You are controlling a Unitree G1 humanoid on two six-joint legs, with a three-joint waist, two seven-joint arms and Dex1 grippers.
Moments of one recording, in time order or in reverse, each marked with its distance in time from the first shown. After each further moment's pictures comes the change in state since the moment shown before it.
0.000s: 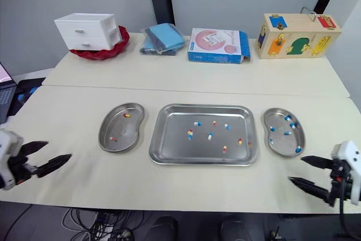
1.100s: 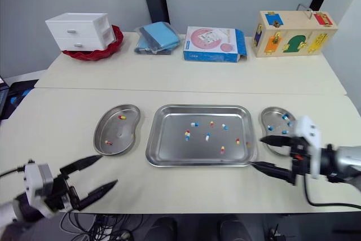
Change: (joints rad) left arm 0.266 -0.426 -0.205 -0.395 -0.195 -0.405 -0.190; right arm -0.539 0.148 0.352 -0.343 0.102 0.335 -0.215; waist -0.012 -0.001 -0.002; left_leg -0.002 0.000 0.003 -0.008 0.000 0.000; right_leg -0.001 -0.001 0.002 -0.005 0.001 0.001
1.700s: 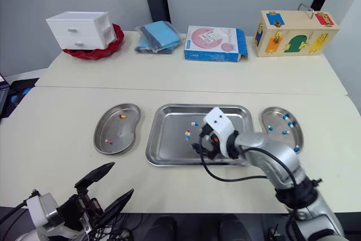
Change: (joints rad) left arm 0.034 -0.211 -0.136 0.007 -0.071 -0.276 0.003; right arm -0.500 0.518 0.621 0.216 -0.349 0.258 -0.571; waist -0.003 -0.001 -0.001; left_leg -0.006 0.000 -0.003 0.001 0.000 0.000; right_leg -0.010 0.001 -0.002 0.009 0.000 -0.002
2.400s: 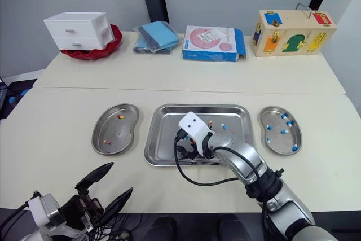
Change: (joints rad) left arm -0.006 0.004 -0.011 0.060 -0.018 -0.046 -0.001; right arm -0.037 0.170 0.144 0.178 -0.222 -0.080 -0.014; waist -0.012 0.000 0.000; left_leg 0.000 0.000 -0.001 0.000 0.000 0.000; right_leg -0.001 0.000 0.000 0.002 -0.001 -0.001
